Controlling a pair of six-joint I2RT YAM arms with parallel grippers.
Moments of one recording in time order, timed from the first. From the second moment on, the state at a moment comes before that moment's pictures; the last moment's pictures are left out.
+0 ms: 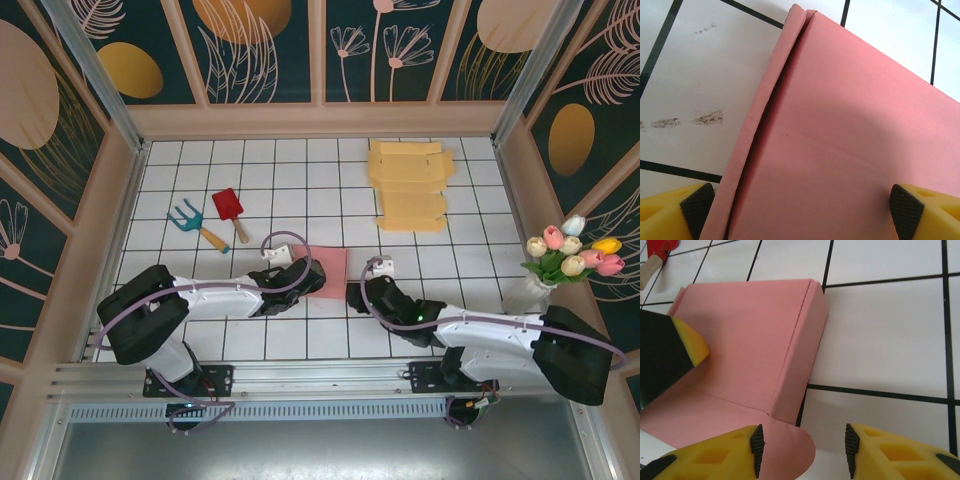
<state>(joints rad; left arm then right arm) -1.00 1.58 0.72 -0.13 -0.42 -1.27 1.06 1.10 0.33 0.05 0.39 0.79</state>
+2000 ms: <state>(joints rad) -1.00 1.61 0.73 -0.11 -0.43 -1.26 1.15 1.32 0.43 0.06 0.38 0.83</state>
